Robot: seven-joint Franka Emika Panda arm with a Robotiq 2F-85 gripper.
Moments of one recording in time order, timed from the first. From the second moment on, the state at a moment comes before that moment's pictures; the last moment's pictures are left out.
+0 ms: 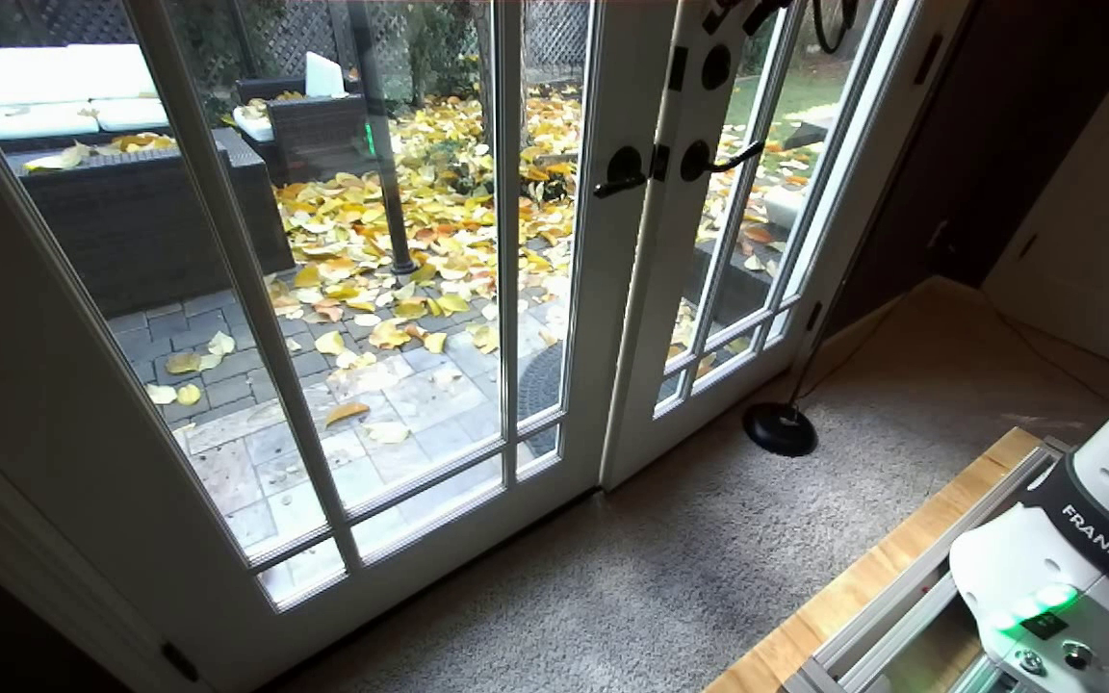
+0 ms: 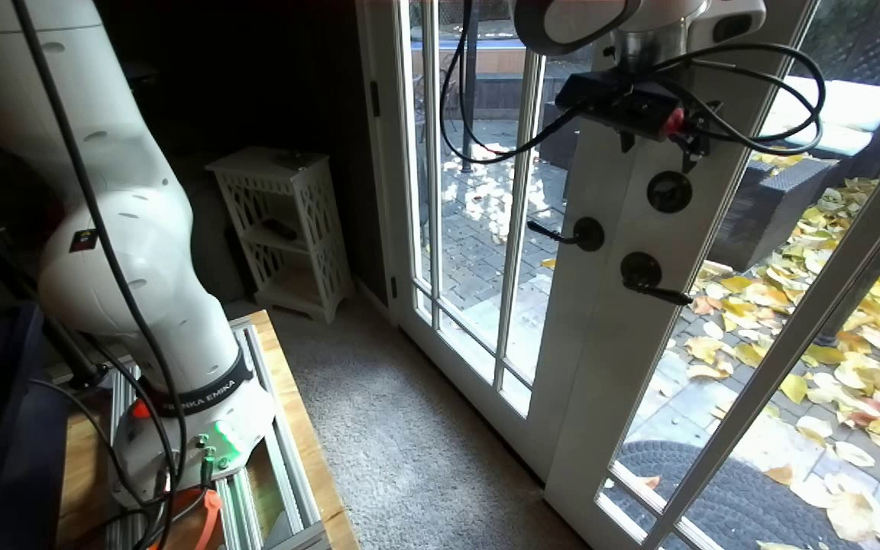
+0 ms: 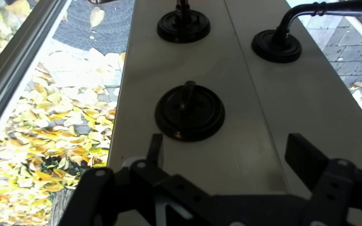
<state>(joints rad) -0.14 0.00 -0.19 -2.04 0.38 2.52 -0.64</state>
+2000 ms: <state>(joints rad) -0.17 0.11 -0.17 -2.00 1.09 2.62 -1.26</state>
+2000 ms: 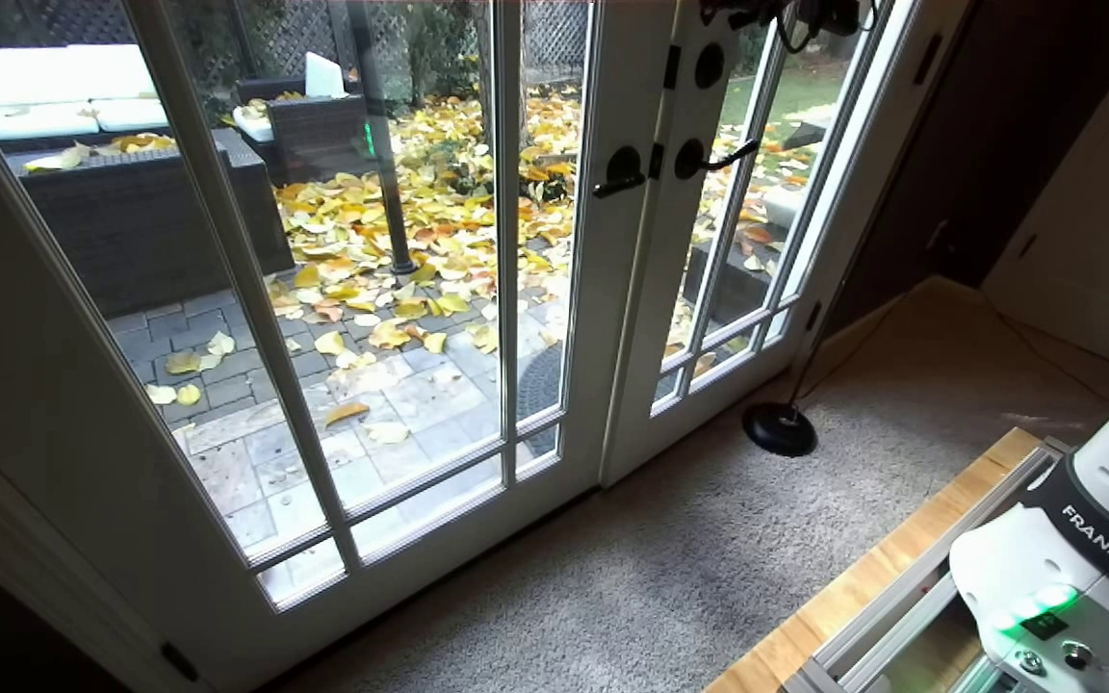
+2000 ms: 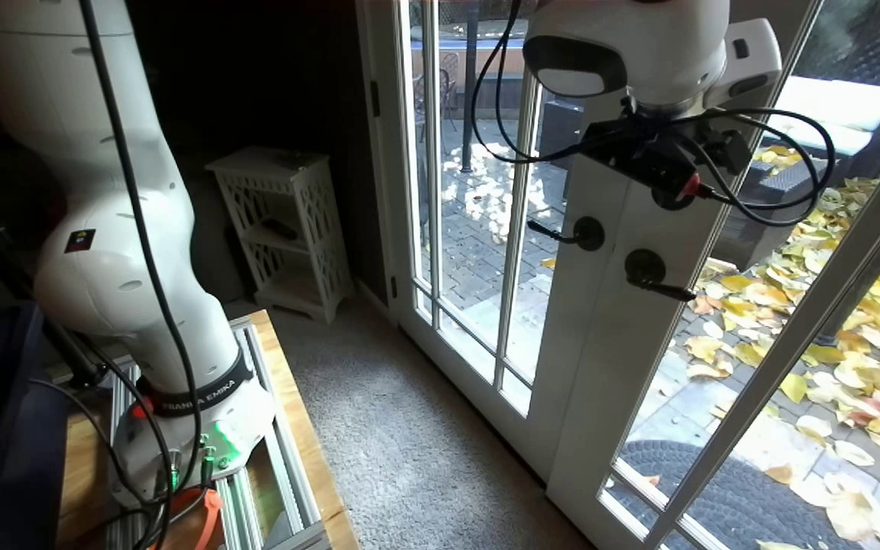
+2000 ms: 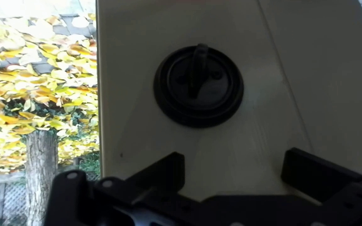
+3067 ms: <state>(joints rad) -0.17 0.12 -0.15 -1.95 1.37 2.68 -1.35</state>
